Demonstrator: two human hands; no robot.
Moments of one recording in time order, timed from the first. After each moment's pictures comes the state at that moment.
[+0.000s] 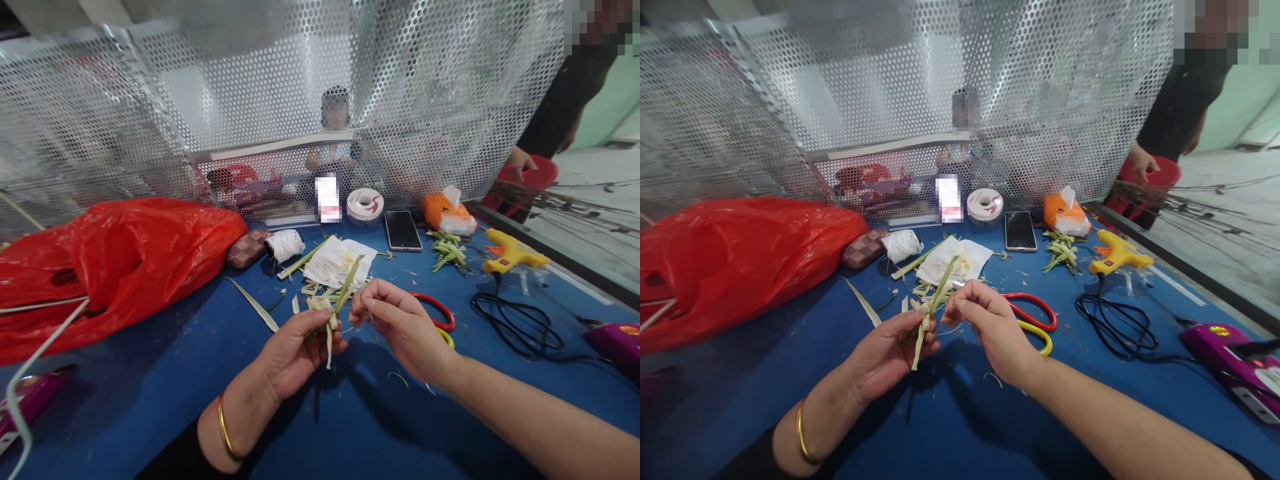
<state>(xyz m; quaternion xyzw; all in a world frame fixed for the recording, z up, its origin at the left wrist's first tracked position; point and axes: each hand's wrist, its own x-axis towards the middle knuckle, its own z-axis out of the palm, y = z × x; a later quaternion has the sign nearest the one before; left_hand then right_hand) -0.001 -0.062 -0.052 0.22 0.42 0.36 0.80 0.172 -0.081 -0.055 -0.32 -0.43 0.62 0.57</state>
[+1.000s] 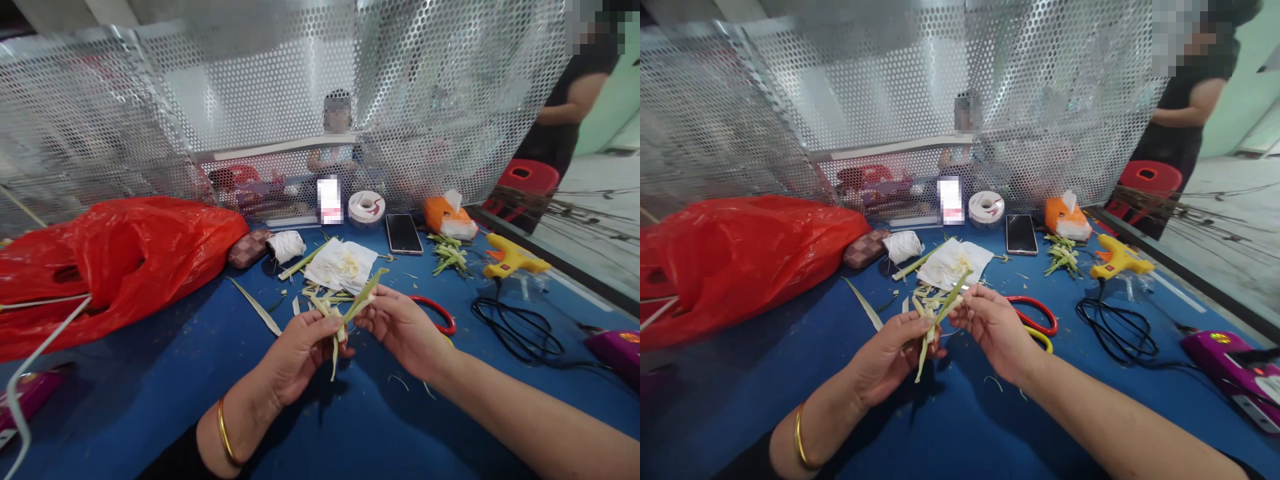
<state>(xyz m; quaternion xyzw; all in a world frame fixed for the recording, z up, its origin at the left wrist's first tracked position) 0.005 -0.069 -0.047 0.35 0.40 0.36 0.76 0.173 -0.071 -0.060 -0.30 -0.28 0.72 0.55</state>
